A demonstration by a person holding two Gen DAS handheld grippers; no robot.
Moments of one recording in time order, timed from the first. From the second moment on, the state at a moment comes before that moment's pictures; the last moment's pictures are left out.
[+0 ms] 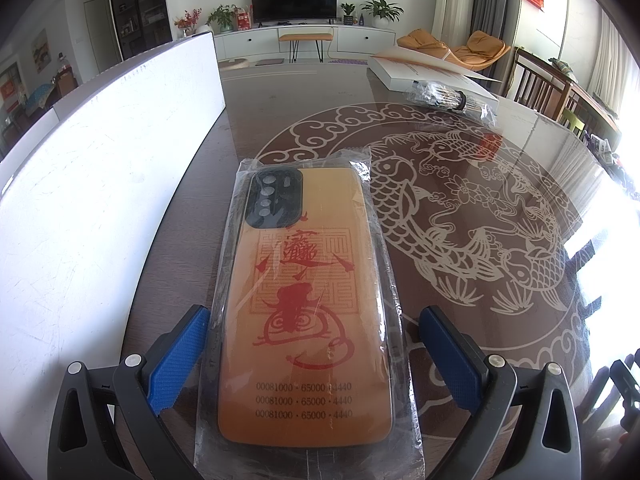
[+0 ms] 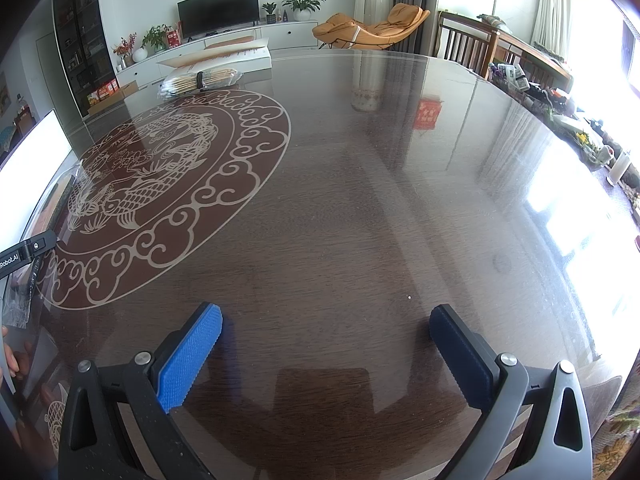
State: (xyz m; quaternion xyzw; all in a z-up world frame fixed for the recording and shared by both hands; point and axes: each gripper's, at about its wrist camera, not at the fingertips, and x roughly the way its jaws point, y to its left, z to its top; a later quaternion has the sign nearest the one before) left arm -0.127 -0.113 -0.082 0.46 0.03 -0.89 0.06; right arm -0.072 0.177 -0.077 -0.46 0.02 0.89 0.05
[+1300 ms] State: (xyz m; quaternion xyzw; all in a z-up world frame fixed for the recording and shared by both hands) left arm -0.127 -0.113 -0.082 0.46 0.03 -0.89 0.06; right arm -0.415 0.021 -0.055 -0.40 -0.29 0.83 -0.26
